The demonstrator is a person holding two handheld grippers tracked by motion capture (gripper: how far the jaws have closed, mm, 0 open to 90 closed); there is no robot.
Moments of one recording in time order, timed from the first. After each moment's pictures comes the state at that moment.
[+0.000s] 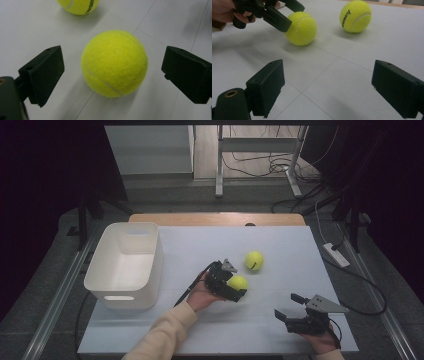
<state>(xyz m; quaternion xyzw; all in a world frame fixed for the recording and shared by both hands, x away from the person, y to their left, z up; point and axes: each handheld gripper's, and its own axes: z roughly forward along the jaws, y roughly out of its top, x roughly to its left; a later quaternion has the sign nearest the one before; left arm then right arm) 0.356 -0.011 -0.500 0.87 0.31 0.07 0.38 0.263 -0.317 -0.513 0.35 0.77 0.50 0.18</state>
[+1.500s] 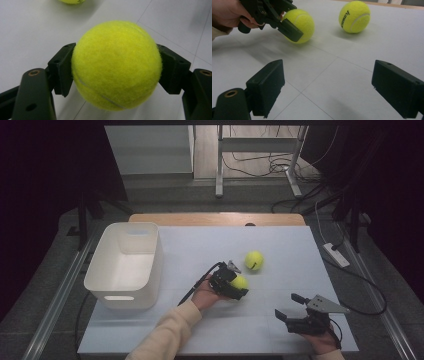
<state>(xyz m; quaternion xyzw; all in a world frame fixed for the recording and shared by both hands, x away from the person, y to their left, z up) 0.363 -0.020 -0.508 0.88 0.31 0.04 0.36 0.262 -0.318 -0.512 0.35 0.77 0.51 0.18</state>
